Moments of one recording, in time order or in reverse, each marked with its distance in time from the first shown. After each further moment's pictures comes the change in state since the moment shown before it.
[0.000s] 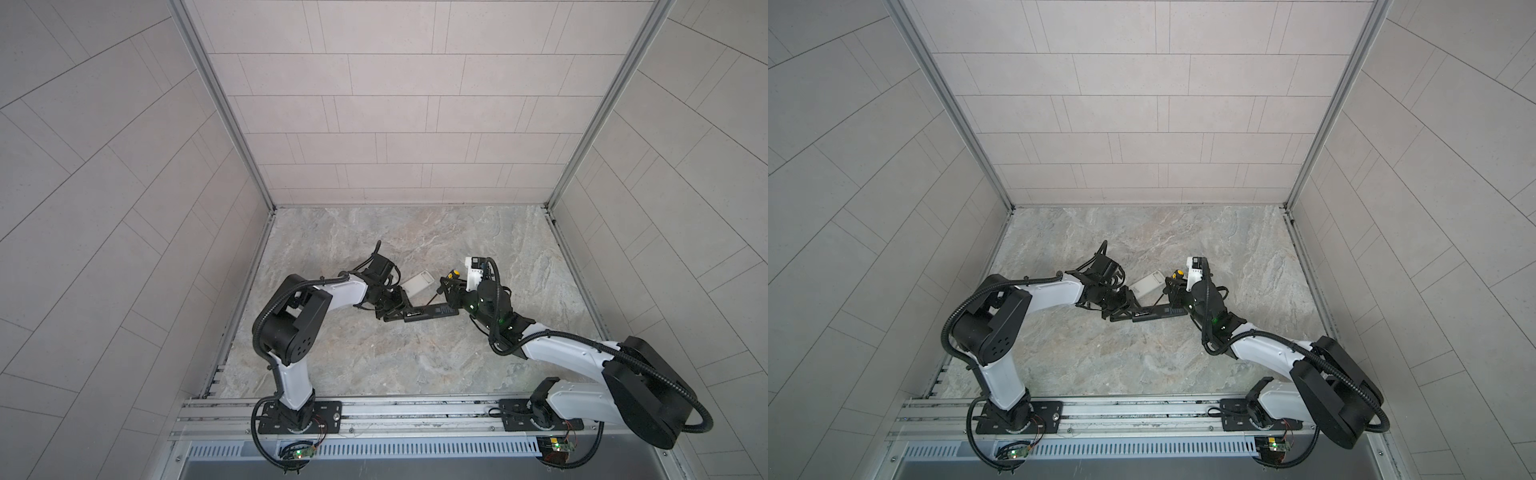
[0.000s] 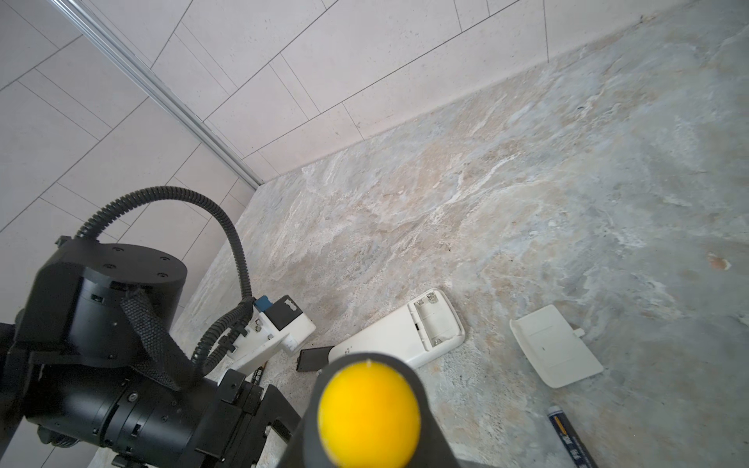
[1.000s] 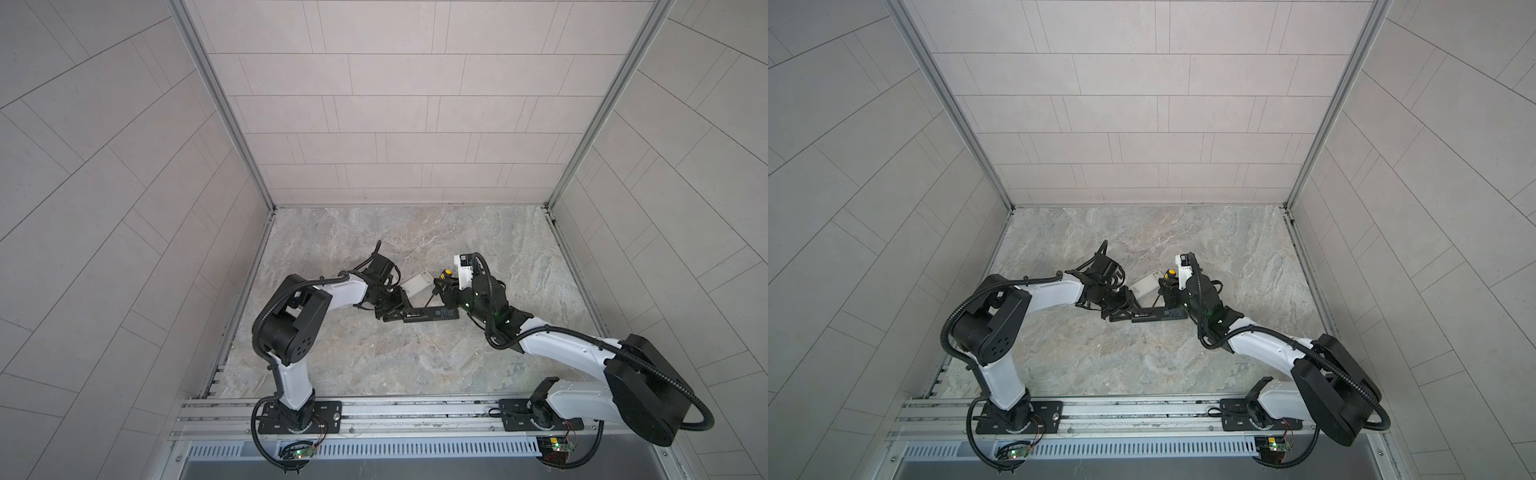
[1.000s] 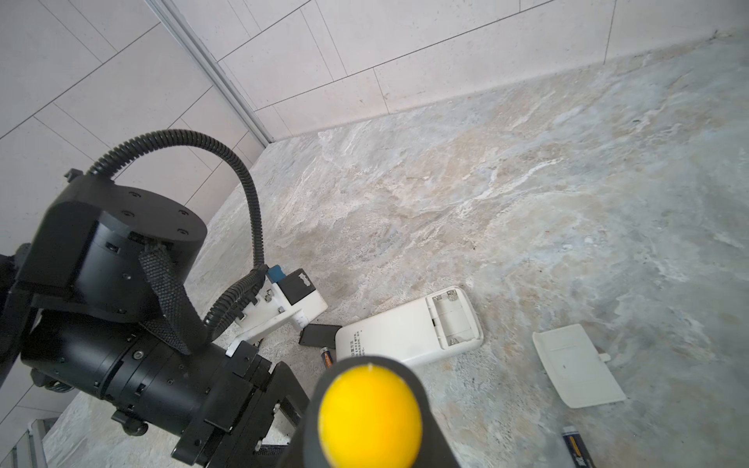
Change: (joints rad) left arm 0.000 -0.003 0.004 -0.016 -0.005 0.011; right arm 0.013 0.019 0.082 -0.114 -0.068 -0.140
